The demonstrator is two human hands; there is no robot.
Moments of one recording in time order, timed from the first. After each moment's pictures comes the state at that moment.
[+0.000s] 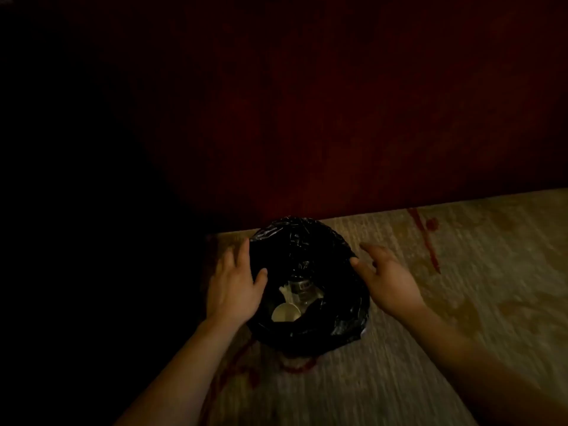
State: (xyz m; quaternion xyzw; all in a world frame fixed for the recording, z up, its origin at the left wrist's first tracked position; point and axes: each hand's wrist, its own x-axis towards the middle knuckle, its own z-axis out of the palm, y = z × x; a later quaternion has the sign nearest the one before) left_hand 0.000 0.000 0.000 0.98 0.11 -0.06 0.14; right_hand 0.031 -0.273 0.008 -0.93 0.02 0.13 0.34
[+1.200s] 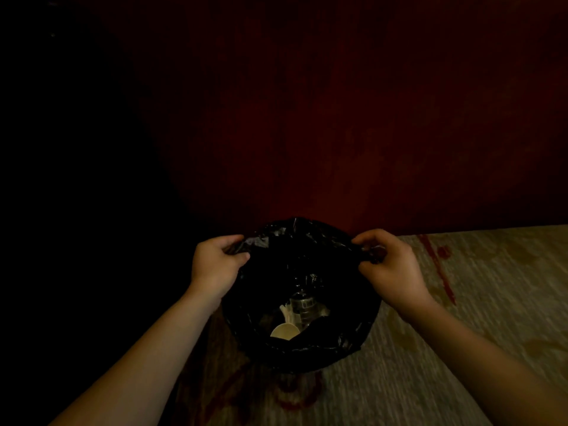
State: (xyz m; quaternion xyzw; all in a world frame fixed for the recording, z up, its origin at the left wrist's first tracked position) left_hand 0.030 0.018 0.021 0.78 0.28 0.04 0.56; right_hand 0.048 -0.260 0.023 -0.85 -0.05 0.03 0.52
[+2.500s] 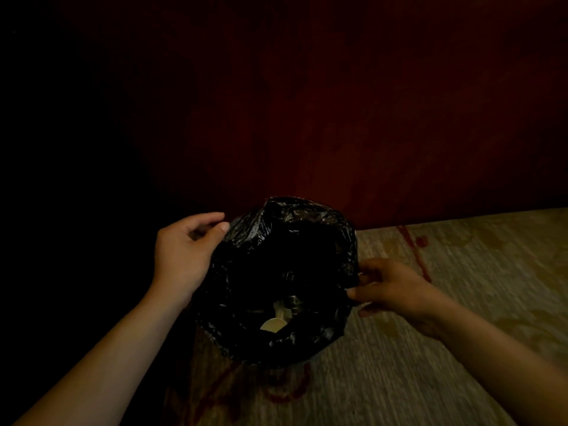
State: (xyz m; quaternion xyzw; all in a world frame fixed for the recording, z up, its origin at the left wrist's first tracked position) left_hand 0.010 0.015 0.066 0.83 0.15 0.19 0.50; right_hand 0.017 -0.290 0.041 -0.78 0.04 0.31 0.54
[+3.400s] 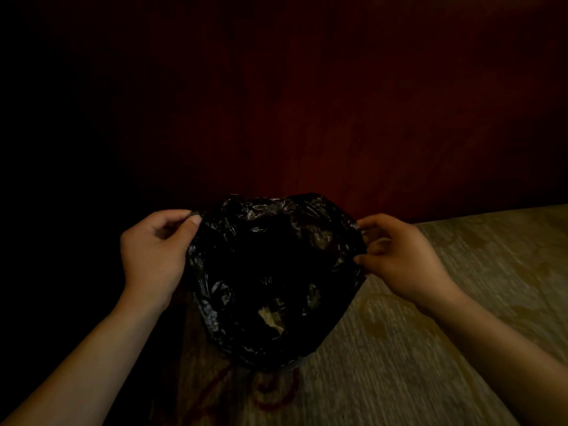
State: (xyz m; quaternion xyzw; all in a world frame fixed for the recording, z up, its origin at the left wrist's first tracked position) left_hand 0.013 0.011 0.075 0.80 0.16 0.28 0.51; right_hand 0.017 -0.297 0.093 -0.89 -0.03 0.04 0.45
